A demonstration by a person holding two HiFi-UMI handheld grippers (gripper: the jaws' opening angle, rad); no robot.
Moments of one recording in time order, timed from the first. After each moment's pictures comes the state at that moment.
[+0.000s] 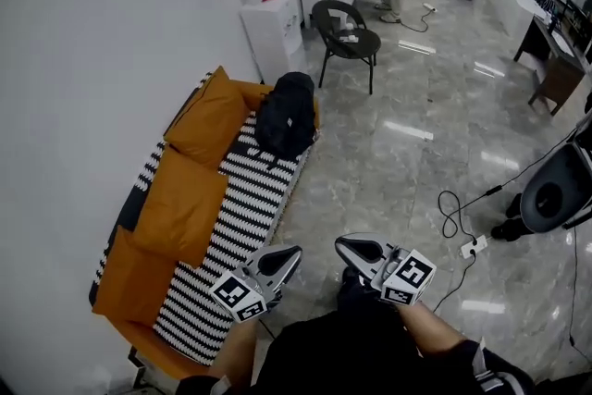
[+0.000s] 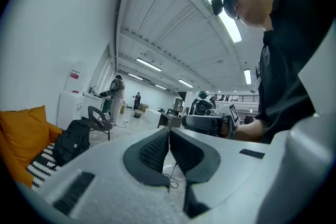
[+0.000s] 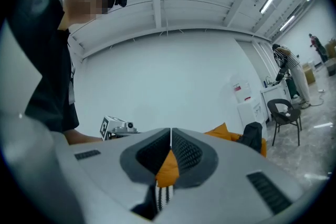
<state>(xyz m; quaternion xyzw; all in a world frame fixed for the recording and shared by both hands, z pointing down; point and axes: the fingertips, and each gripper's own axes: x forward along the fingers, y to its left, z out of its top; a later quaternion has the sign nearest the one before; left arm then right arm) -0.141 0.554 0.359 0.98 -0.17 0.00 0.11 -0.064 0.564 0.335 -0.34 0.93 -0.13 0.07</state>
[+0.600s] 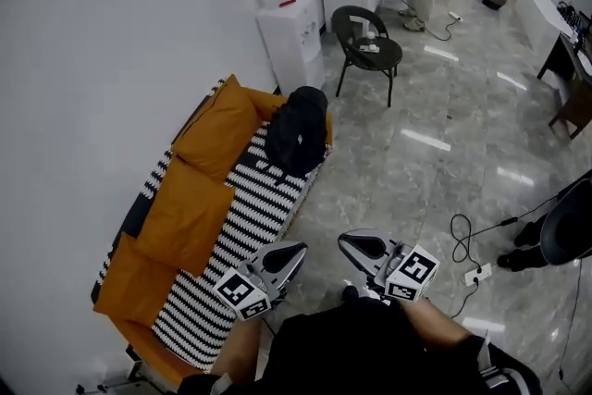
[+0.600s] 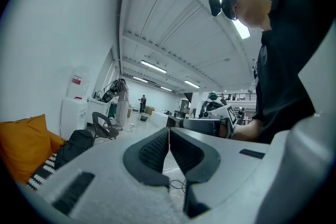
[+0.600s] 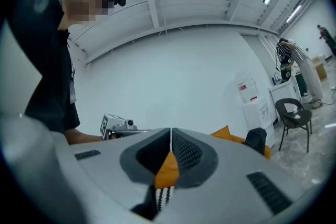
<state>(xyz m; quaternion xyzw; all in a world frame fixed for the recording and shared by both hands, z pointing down) -0.090 0.455 0.331 0.97 -0.21 0.00 0.11 -0.018 0.456 0.319 -0.30 0.94 -0.13 0.06</state>
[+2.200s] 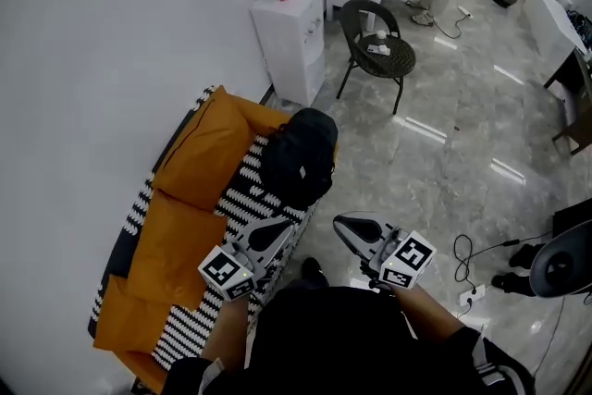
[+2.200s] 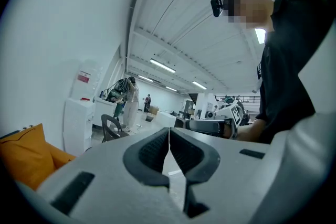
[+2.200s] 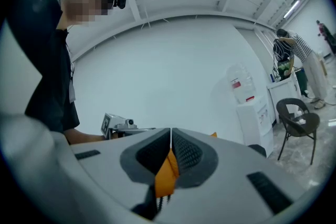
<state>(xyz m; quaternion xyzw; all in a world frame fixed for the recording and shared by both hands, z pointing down) -0.118 0.156 0.346 0.97 -0.21 0.00 0.13 -0.032 0.167 0.332 -0.31 0.94 -0.15 0.05</state>
